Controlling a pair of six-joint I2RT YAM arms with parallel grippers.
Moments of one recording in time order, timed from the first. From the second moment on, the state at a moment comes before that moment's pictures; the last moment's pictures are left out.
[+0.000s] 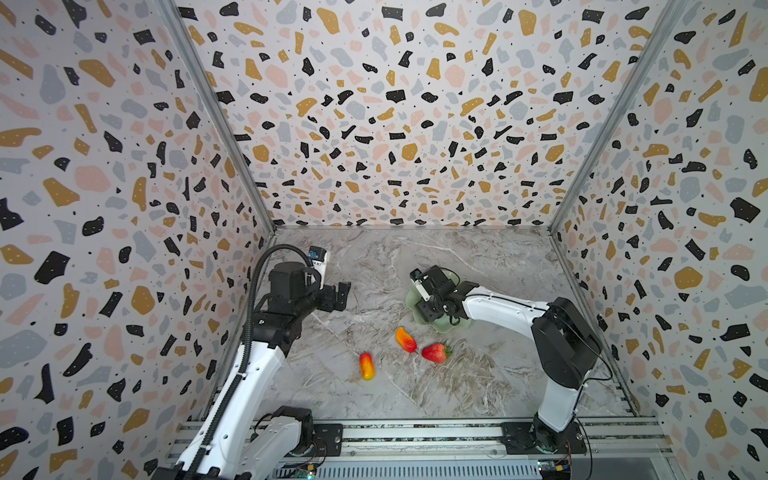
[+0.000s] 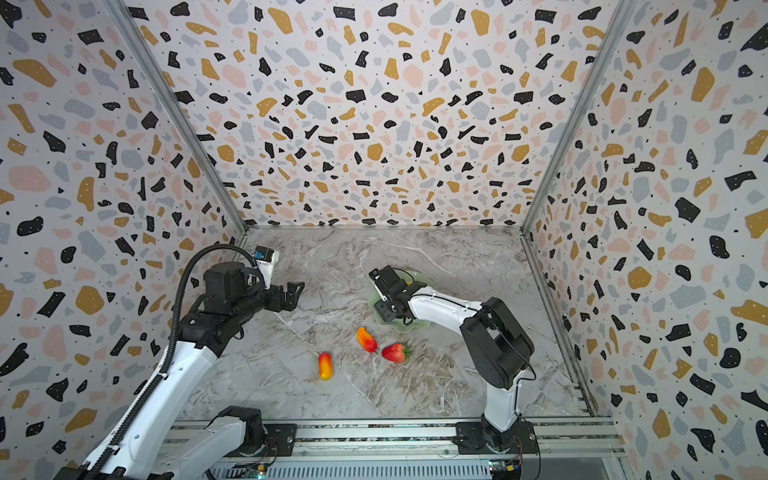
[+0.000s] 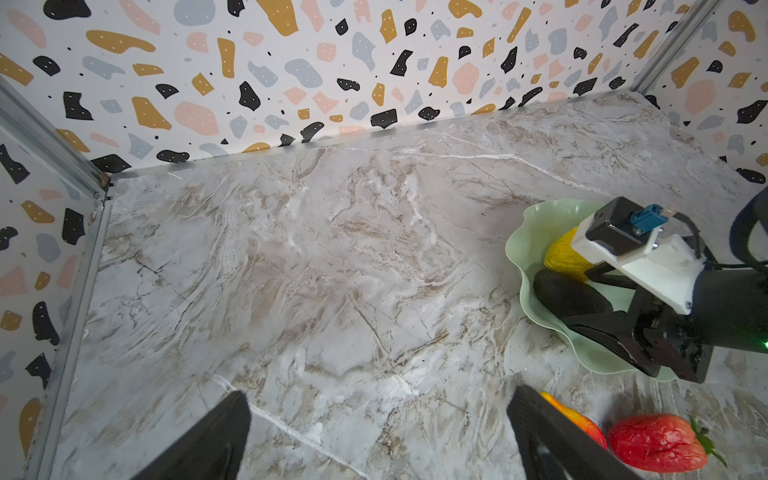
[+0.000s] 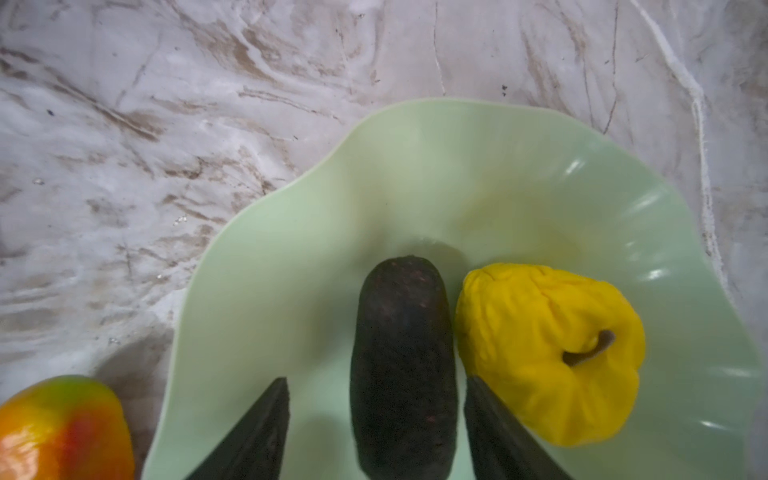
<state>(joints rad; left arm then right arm) -0.13 0.96 0.92 -0.51 0.18 0.06 0.76 1.81 1.25 -0.44 0.18 -0.01</state>
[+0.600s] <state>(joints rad) -0.13 0.97 0.92 -0.51 0.19 0.05 0.93 1.27 1.06 -0.59 0.02 -0.04</state>
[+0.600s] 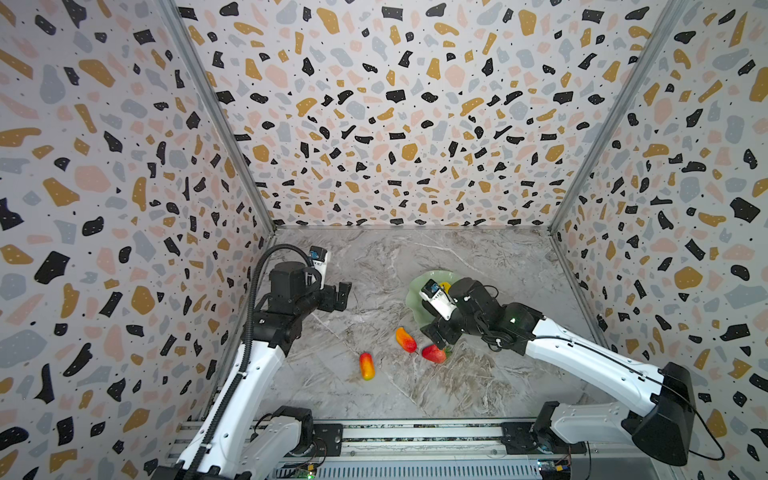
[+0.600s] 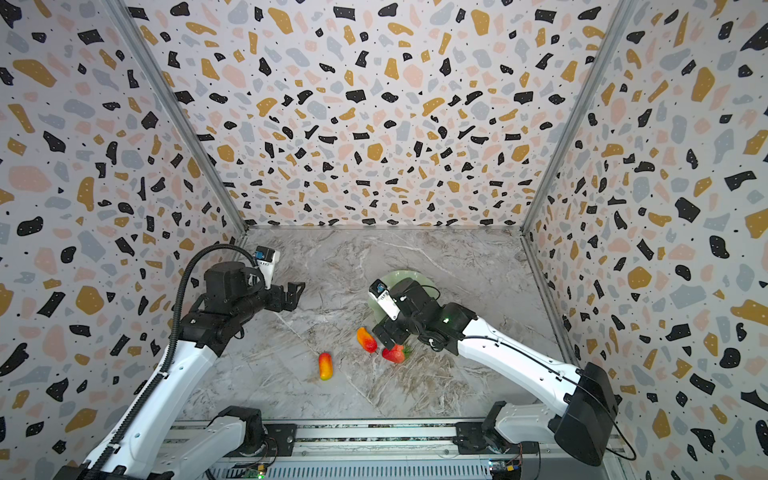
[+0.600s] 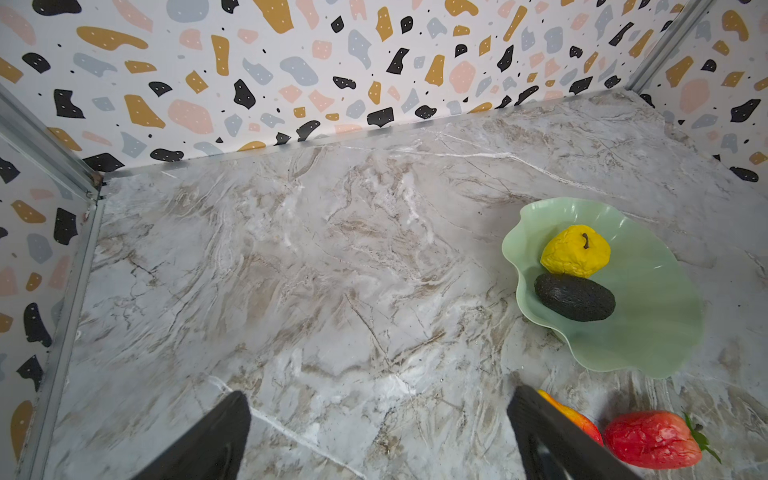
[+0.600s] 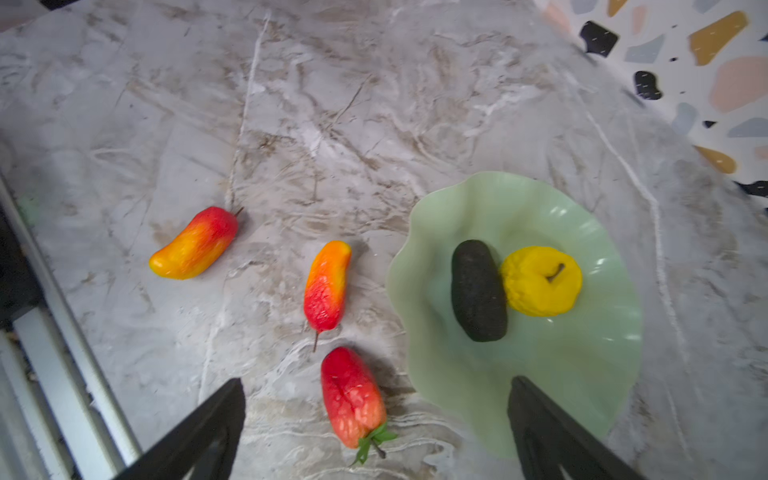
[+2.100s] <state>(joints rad) -0.13 0.96 0.92 -0.51 0.20 0.05 1.02 1.86 1.22 -0.44 0.02 0.10</state>
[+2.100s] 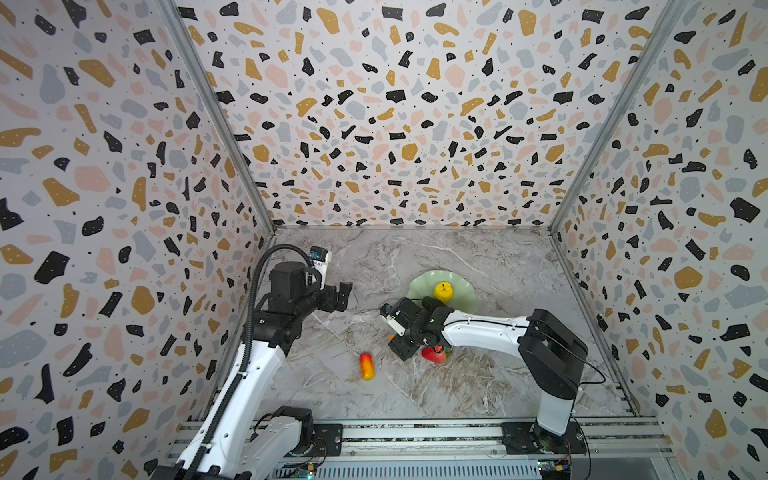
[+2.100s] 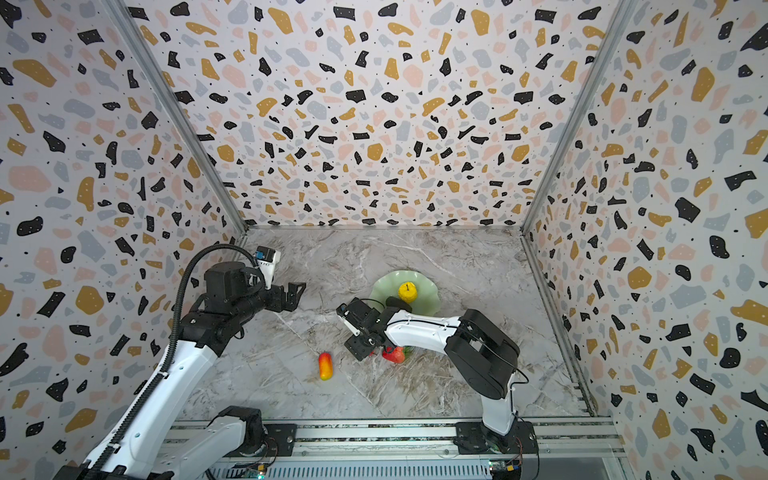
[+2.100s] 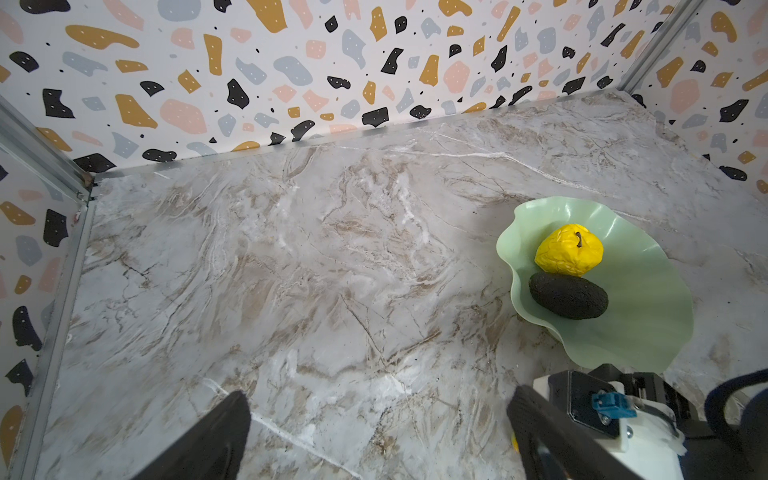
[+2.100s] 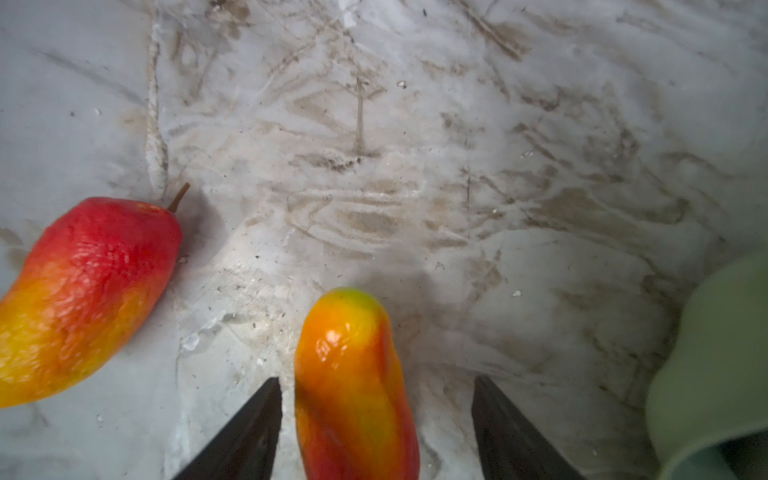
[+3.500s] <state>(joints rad) -0.13 0.96 0.91 -0.50 0.20 0.05 0.98 1.72 1.23 -0.47 -0.01 0.09</state>
